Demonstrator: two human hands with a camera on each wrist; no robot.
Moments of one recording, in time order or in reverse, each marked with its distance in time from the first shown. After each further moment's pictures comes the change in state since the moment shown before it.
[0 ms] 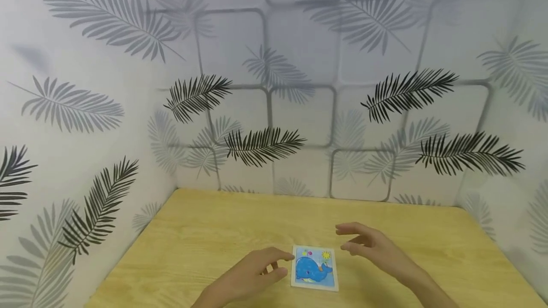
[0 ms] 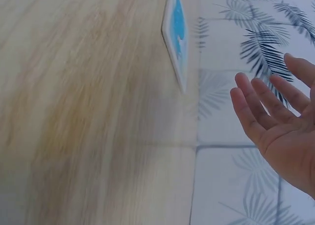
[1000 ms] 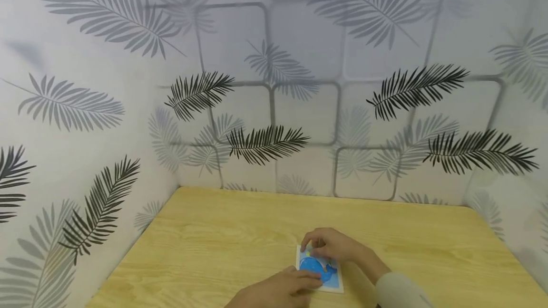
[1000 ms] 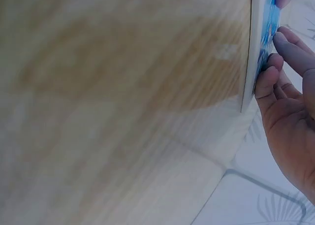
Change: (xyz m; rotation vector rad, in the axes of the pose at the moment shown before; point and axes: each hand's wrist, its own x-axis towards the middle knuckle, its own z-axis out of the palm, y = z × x) left_hand 0.031 -0.011 0.046 0.237 -0.309 0.072; right_hand 0.097 0.038 0.052 -0.271 -0.299 -0.136
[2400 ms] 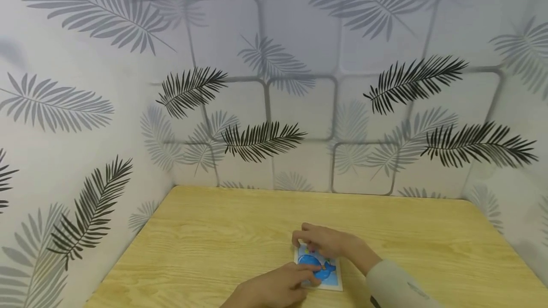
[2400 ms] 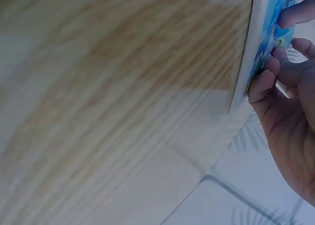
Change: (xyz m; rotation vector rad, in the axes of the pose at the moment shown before) left_hand 0.012 -0.003 -0.003 0.001 0.008 0.014; right_hand 0.014 -0.008 -0.001 -0.345 -0.121 -0.056
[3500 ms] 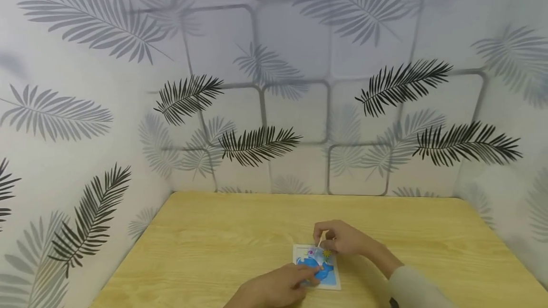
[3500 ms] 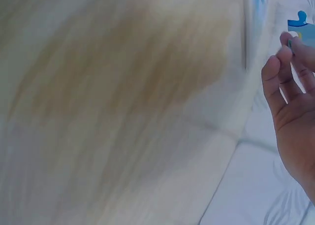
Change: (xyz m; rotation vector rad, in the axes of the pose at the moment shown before) left_hand 0.012 0.003 -0.002 0.047 -0.041 -0.002; right_hand -0.043 0.024 -0.005 0.465 0.207 0.023
